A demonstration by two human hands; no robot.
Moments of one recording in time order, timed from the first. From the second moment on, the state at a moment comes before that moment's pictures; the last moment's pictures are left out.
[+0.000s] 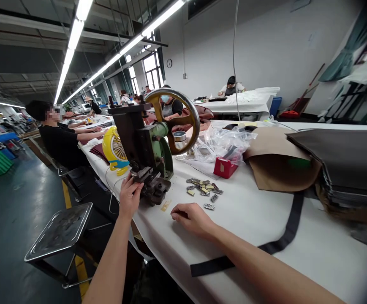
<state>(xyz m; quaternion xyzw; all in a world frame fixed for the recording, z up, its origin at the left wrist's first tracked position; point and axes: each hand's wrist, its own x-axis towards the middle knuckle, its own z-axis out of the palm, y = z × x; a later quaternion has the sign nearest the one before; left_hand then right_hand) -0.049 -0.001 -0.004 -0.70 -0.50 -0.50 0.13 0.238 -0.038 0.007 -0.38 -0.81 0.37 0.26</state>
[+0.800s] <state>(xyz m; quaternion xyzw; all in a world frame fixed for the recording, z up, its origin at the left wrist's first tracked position) -0.043 -0.012 -0.006 -0.64 -0.56 -0.48 0.21 0.238 -0.033 0.001 -0.36 -0.83 0.34 0.26</state>
